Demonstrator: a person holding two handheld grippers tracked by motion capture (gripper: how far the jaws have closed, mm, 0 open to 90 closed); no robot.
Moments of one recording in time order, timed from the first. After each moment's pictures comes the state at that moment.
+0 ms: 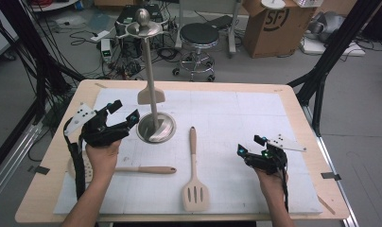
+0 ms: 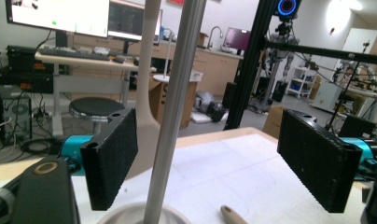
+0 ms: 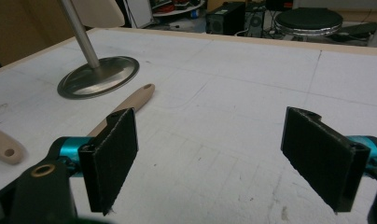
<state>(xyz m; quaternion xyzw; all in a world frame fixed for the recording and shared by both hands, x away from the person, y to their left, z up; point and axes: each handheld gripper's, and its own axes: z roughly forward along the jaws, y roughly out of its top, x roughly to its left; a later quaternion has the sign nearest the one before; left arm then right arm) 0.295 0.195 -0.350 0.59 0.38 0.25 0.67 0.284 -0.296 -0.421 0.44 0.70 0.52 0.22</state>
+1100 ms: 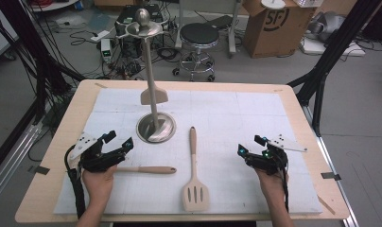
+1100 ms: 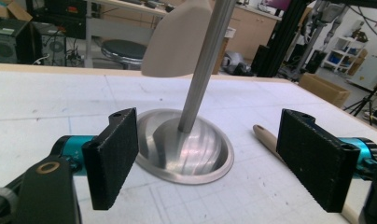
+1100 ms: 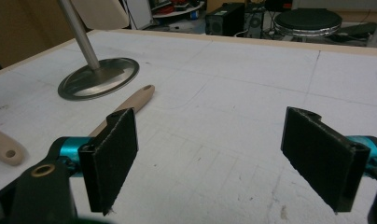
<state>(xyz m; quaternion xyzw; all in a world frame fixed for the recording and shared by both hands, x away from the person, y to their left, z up) 0.264 0.219 -0.422 0.61 0.47 0.25 0.59 0.283 -0.297 -0.421 0.44 0.70 0.52 0.22</state>
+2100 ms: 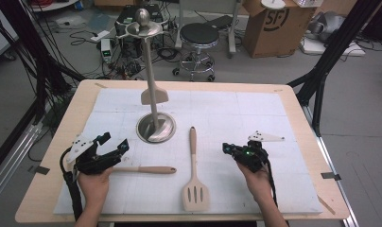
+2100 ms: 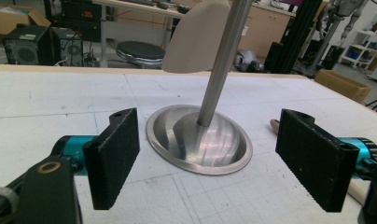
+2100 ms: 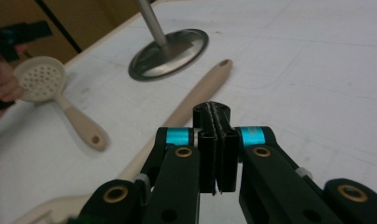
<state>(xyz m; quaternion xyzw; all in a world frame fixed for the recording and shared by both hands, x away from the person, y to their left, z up) 0.261 0.225 -0.424 0.61 0.47 0.27 0.58 0.301 -0.251 -0.428 0.42 0.73 0.53 0.06</state>
